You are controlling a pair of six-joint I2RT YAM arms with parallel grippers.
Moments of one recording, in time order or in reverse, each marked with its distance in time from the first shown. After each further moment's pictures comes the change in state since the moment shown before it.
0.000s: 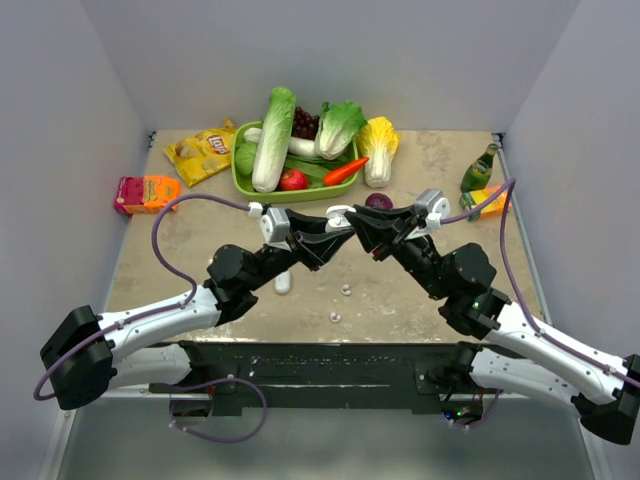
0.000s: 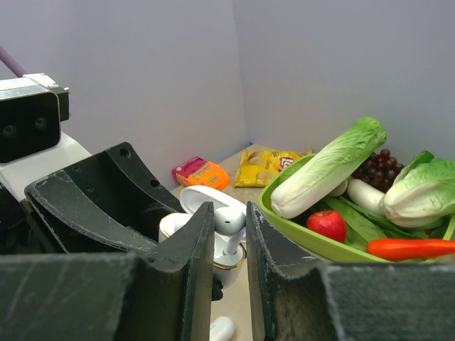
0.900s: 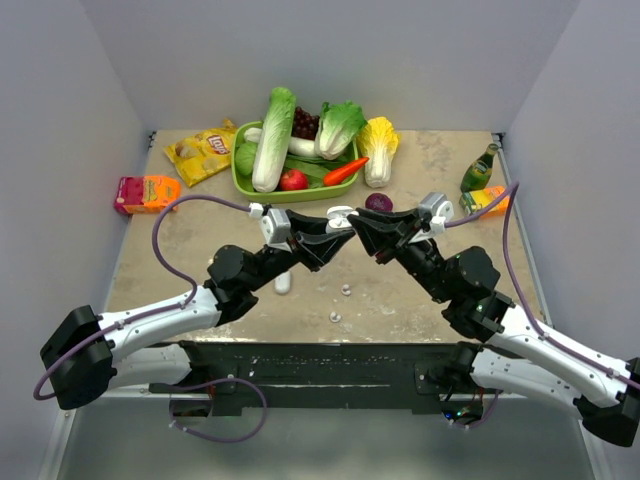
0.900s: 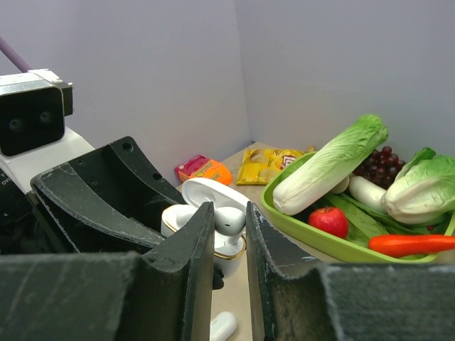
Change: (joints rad) left arm 0.000 0.000 0.000 0.001 -0.004 0.007; right arm 0.012 -0.031 -0.018 -0.015 0.000 0.007
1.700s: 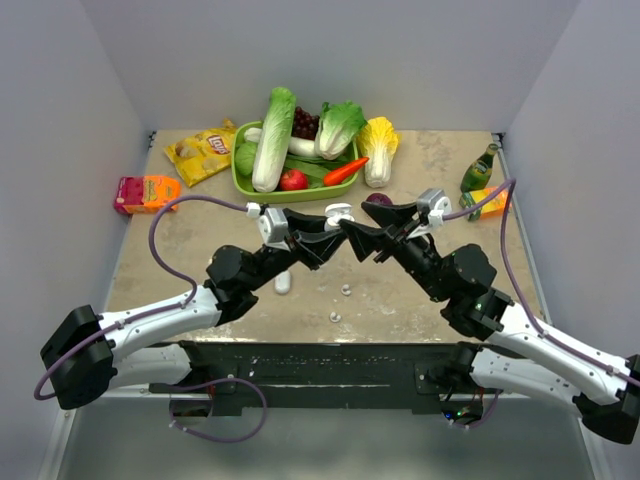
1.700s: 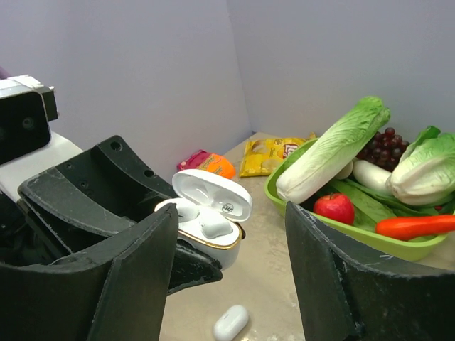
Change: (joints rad) left arm 0.000 0.003 0.000 0.025 -0.008 0.000; right arm 0.007 0.019 0.023 -0.035 0.038 0.052
